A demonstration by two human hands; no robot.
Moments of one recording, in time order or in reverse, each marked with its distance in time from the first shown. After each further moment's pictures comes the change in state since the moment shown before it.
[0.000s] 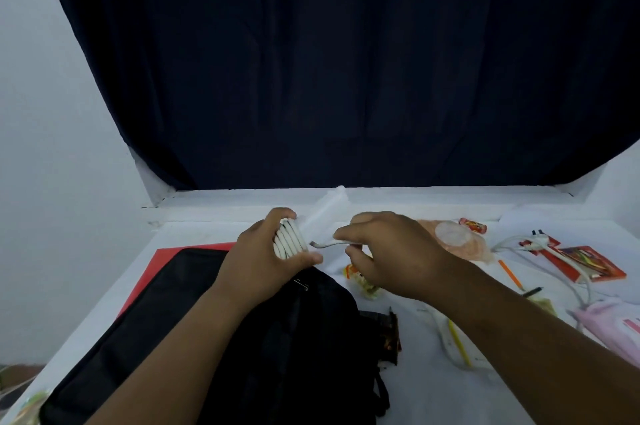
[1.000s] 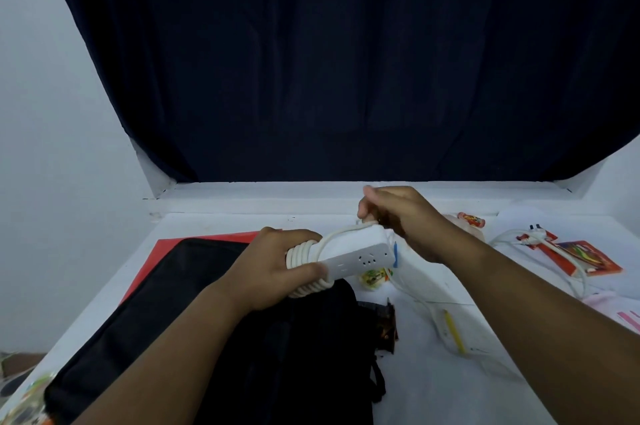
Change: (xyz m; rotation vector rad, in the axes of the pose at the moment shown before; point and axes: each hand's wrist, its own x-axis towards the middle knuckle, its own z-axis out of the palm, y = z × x) left_hand -0.019 0.015 -0.005 -0.312 -0.302 0.230; right_hand 0.010 0.037 0.000 1.150 -0.008 0.374
